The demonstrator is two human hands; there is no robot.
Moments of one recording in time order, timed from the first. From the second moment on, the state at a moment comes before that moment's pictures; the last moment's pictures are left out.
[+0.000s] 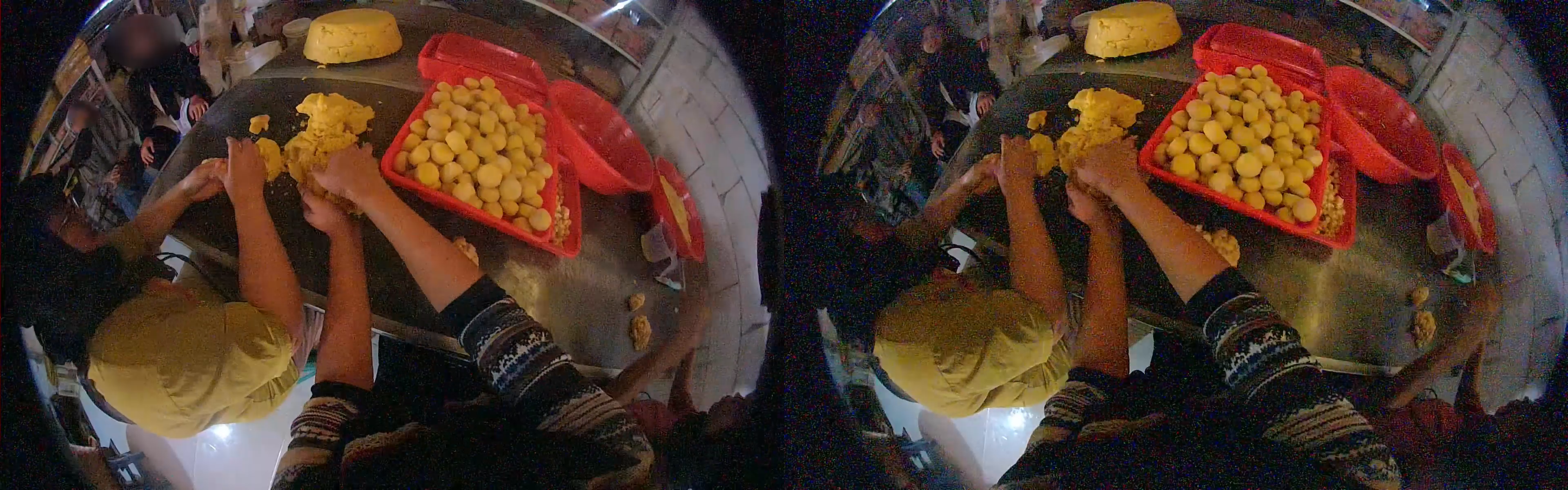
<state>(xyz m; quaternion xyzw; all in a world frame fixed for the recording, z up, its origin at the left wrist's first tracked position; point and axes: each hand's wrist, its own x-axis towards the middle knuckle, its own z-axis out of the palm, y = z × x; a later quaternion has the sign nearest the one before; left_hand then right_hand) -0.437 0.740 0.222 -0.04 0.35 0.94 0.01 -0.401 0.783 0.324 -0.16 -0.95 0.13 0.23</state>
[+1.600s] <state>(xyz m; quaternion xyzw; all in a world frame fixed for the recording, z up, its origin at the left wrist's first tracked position) -0.398 0.704 0.253 0.05 0.49 0.87 0.01 -0.339 0.757 0.280 -0.29 -0.69 0.54 0.38</state>
